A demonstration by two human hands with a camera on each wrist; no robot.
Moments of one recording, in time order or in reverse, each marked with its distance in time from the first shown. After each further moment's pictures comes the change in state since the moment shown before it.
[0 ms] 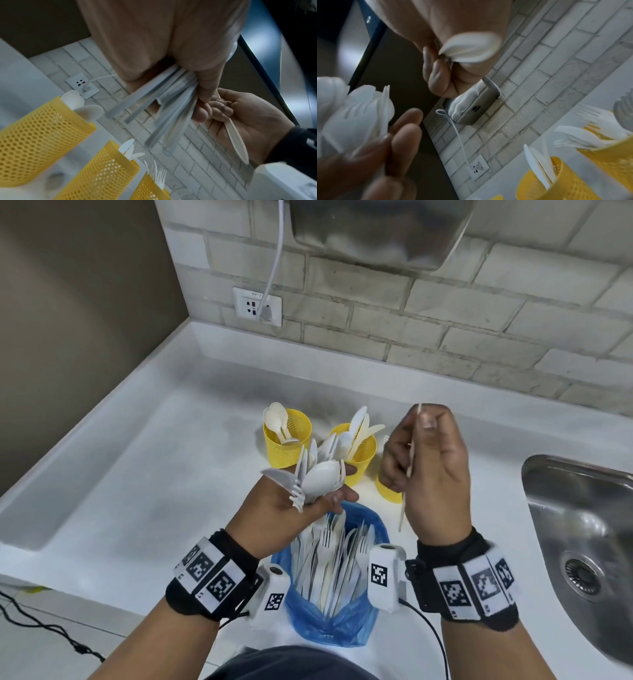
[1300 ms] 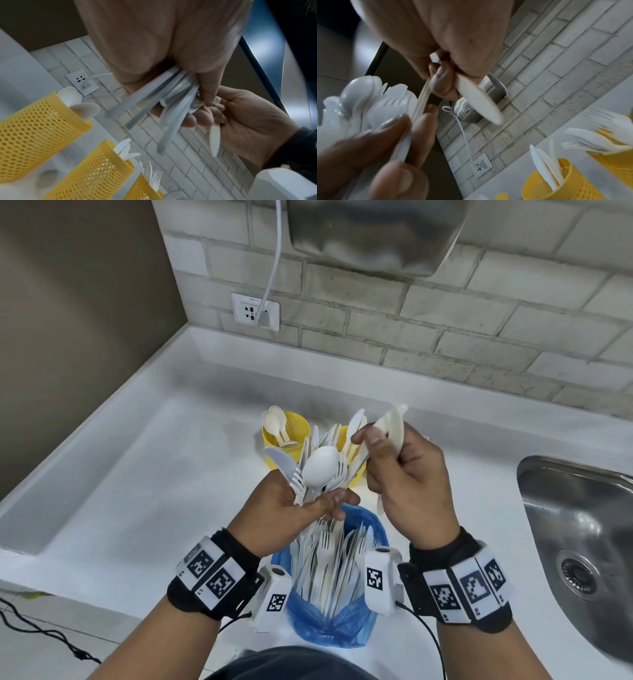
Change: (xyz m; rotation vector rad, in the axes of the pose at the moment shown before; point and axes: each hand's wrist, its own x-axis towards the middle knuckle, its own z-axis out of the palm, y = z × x) left_hand 0.001 0.001 0.000 -0.099 -0.015 -0.031; right_hand -0.003 0.009 0.003 -0.320 -0.101 -0.040
